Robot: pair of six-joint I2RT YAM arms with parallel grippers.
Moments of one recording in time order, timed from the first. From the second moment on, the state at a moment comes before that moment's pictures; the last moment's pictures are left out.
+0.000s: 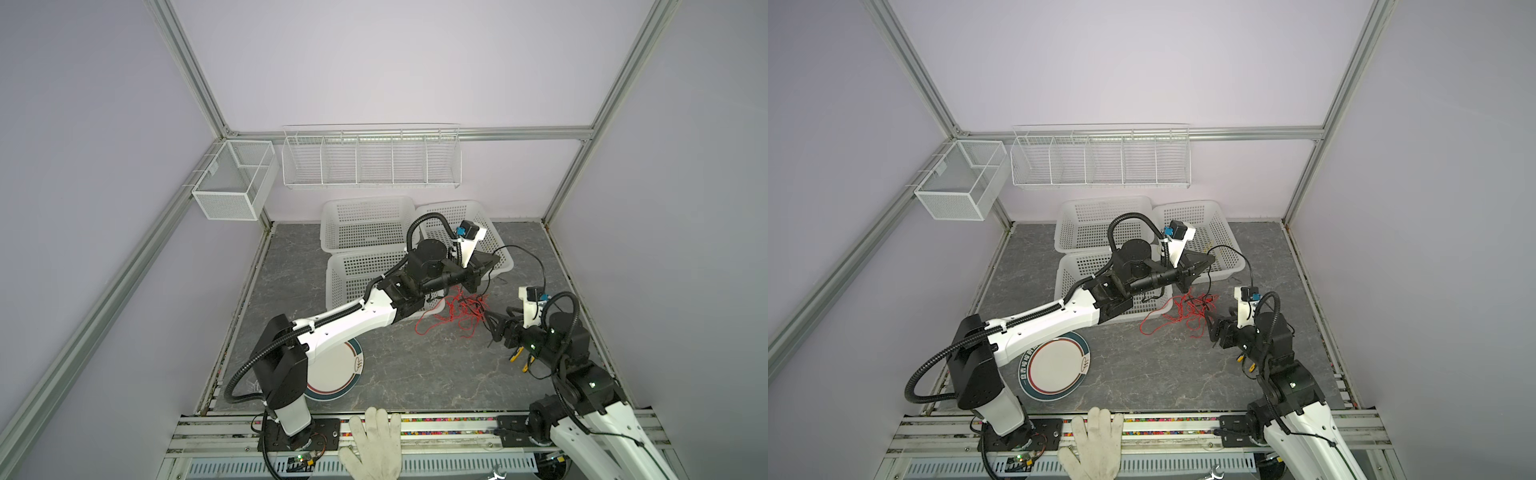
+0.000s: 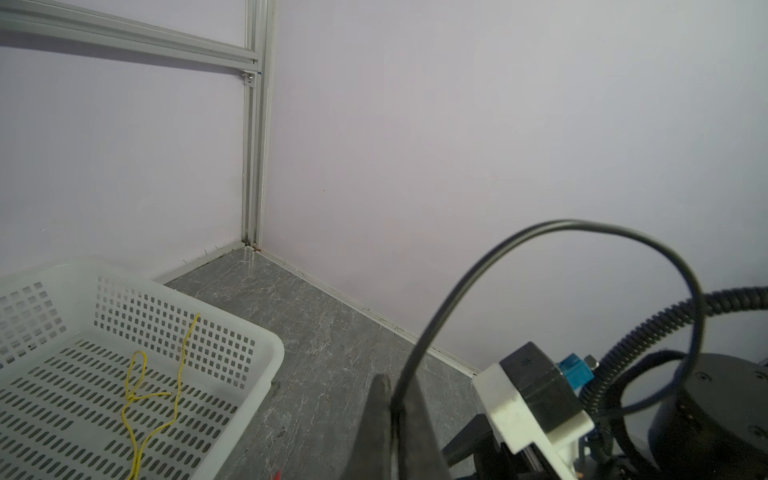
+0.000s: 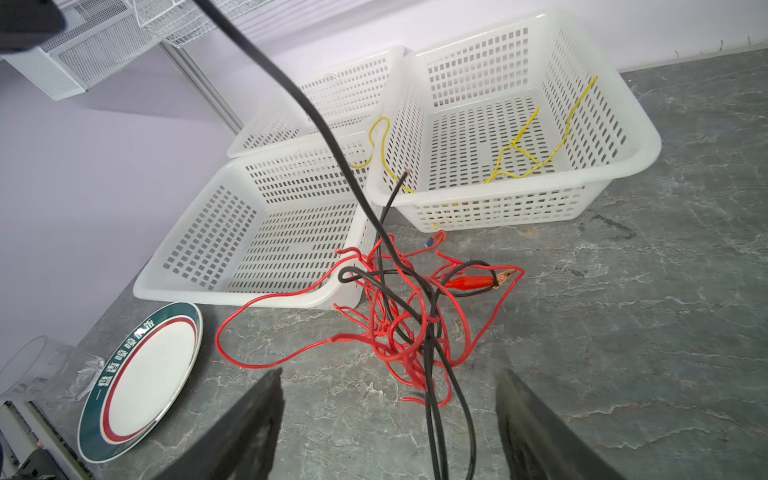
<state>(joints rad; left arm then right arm) -1.02 1.72 1.45 0.26 0.27 -0.27 0.34 0.49 0.50 -0.41 -0.15 0.32</state>
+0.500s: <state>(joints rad) -1.04 1.78 1.56 0.22 0.39 -0.33 0.34 0.95 0.44 -0.01 -0.06 0.34</state>
